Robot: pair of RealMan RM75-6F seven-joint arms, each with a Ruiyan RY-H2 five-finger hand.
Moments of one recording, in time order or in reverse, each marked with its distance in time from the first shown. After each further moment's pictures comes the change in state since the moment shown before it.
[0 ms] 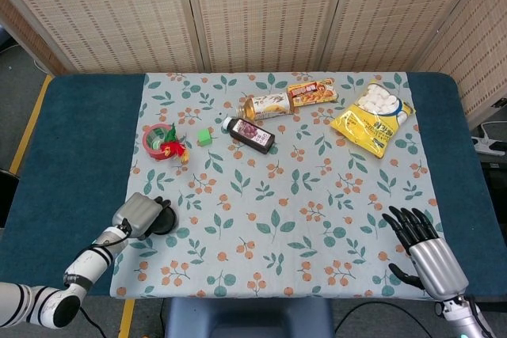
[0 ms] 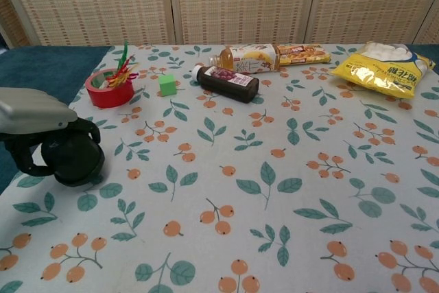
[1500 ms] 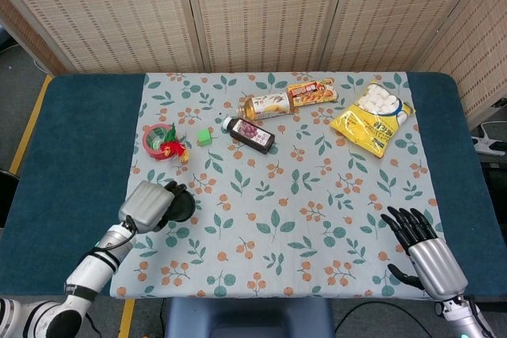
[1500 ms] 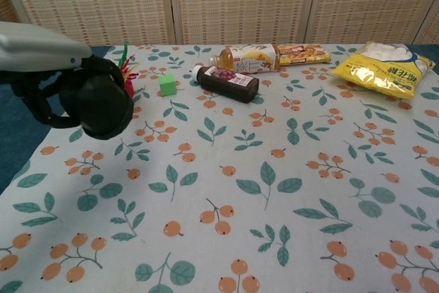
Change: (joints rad) left arm 0.049 0.122 -0.205 -0.322 -0.026 0.127 0.156; right arm 0.005 0.004 -0.006 0.000 -0.010 -0.002 0.014
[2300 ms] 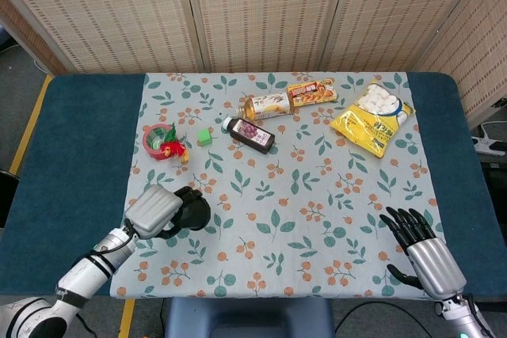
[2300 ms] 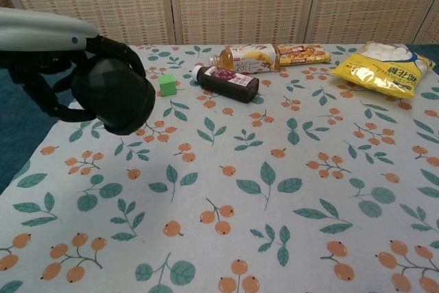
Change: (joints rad) left arm 0.079 0.073 -0.055 0.011 0.246 -0.126 -0.247; right arm 0.006 0.001 0.002 0.001 0.004 -0.009 0.005
